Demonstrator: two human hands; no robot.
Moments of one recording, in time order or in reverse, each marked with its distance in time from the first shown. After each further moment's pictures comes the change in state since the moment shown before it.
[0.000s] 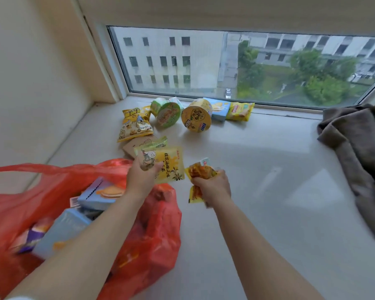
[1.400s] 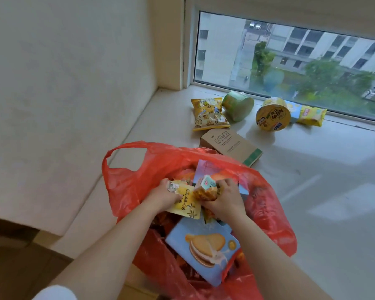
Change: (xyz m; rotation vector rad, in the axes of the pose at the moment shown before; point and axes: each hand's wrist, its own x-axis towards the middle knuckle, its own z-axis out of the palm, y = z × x) left_hand 0.052 -0.136 -0.260 0.561 -0.383 -0.274; right_hand -0.108 -0.051 0.259 -0.563 -0.105 -0.429
